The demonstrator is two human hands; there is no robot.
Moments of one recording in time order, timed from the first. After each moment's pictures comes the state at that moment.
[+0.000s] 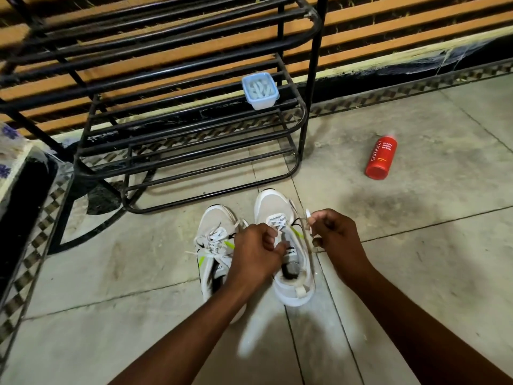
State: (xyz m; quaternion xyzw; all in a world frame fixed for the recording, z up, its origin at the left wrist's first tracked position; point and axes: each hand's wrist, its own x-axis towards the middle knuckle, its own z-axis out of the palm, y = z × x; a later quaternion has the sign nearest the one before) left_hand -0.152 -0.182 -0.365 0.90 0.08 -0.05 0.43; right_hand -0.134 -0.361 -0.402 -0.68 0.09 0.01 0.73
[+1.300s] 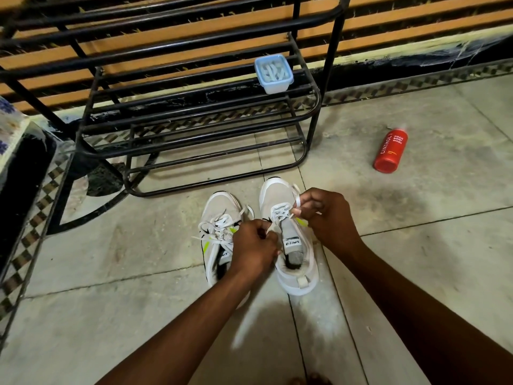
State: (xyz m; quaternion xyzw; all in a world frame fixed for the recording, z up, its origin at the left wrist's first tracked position) left_hand -0.159 -0.171 -0.382 0.82 0.19 -0.08 0.54; right_hand -0.110 -0.339 -0.386 -0.81 -0.02 0.00 0.59
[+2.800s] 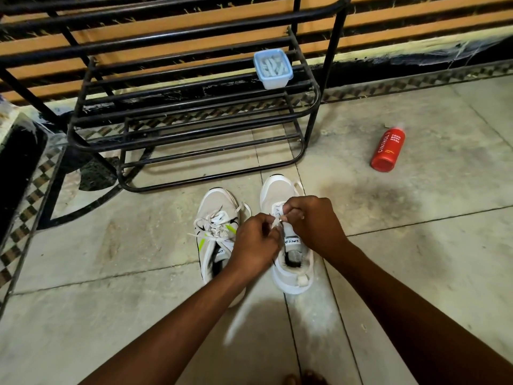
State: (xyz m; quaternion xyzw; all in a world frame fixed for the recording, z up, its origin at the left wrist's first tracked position) left_hand -0.154 -0.171 -0.390 0.85 0.09 -0.09 0.51; right_hand -0.107 -0.327 -0.398 -0.91 -0.13 -0.03 0.39
